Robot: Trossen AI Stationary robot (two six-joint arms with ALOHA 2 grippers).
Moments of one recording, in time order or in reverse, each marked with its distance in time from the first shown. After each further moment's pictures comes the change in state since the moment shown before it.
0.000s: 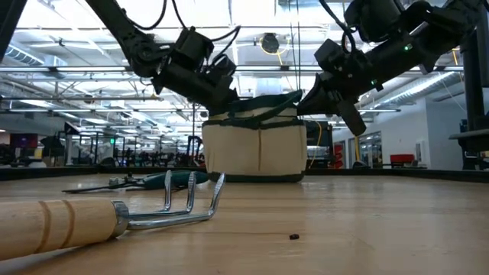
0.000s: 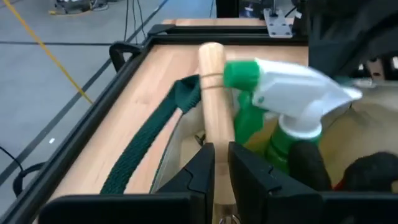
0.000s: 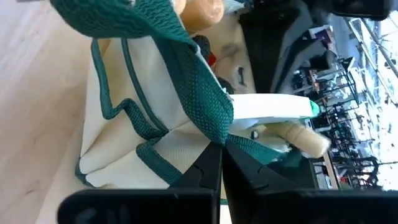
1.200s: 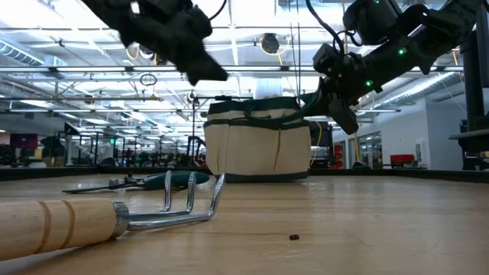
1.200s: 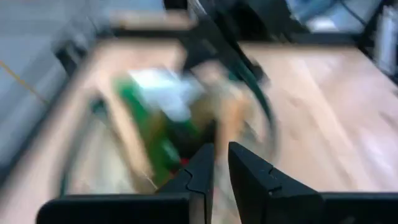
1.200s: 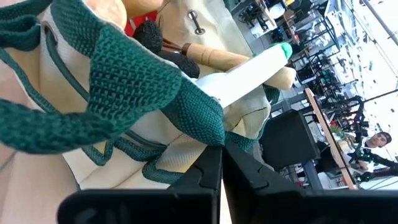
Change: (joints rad) left arm -0.062 -0.343 0.000 -0.442 0.117 -0.016; right arm -0.025 -0.001 0.000 -0.008 0.148 0.172
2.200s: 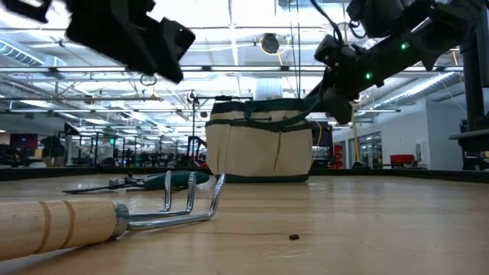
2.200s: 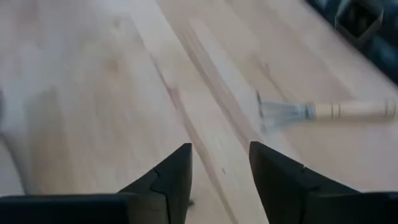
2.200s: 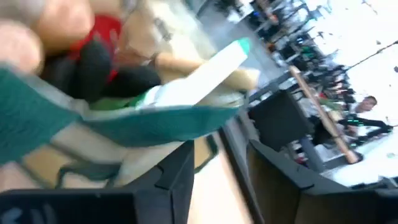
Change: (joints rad) left arm -0.699 0.076 0.000 -0.211 -0.350 0.006; right arm 0.045 -0.012 0.000 0.012 0.129 0.151
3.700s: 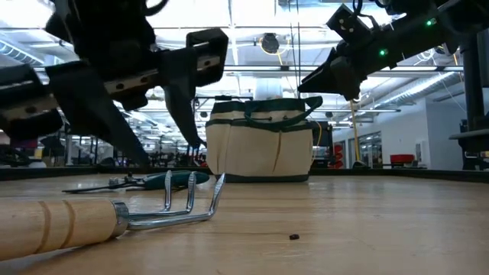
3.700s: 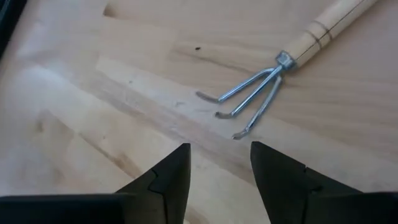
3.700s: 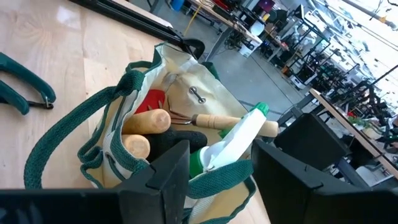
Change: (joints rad) left arm -0.059 0.296 -0.001 0.264 0.078 0.653; right arm 0.166 -0.045 0.000 0.054 0.025 0.130
